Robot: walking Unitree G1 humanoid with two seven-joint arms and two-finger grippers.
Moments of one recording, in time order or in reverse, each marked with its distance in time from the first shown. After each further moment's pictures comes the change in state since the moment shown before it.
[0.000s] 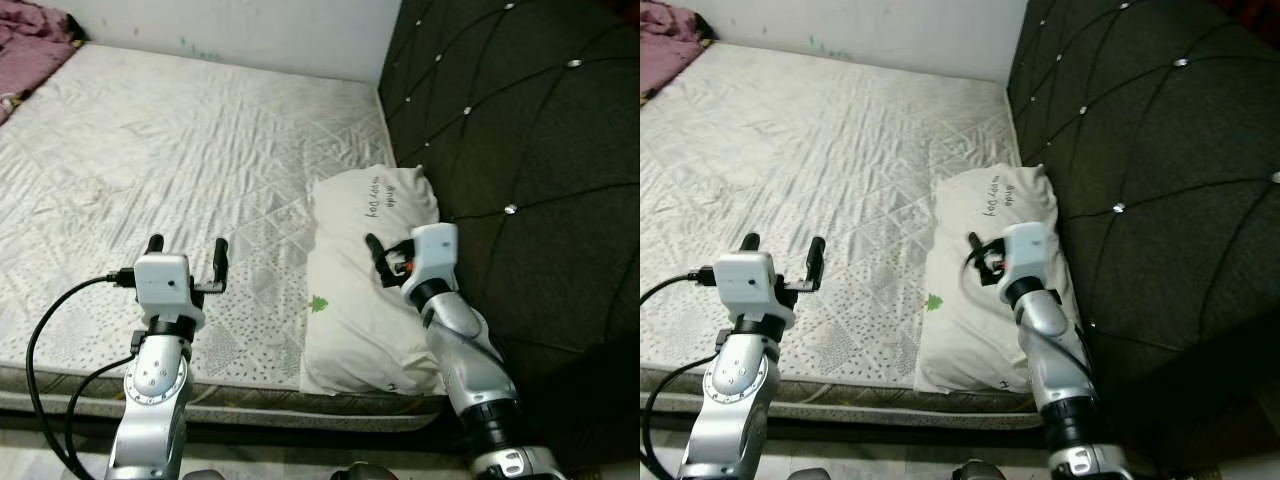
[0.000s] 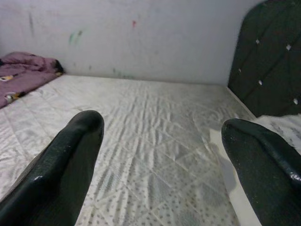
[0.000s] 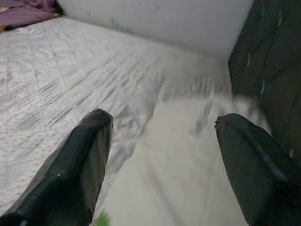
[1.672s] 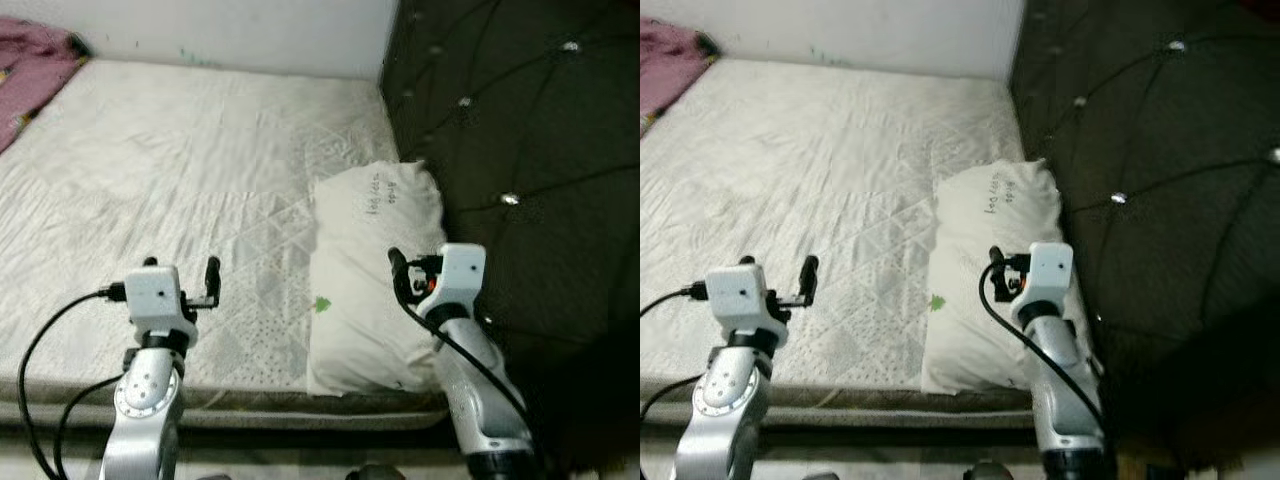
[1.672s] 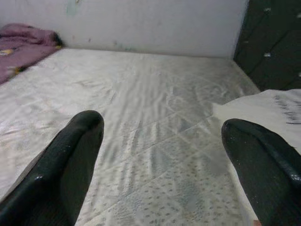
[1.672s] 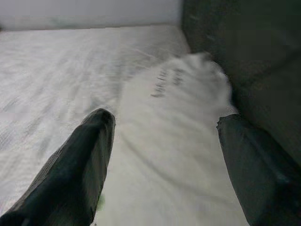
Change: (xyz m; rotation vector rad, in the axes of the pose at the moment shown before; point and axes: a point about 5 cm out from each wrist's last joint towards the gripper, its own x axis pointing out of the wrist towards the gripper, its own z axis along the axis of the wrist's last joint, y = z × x) left arm -0.016 0.004 -0.010 -0.067 0.149 0.028; right arm -0.037 -0.003 -0.009 0.195 0.111 -0.255
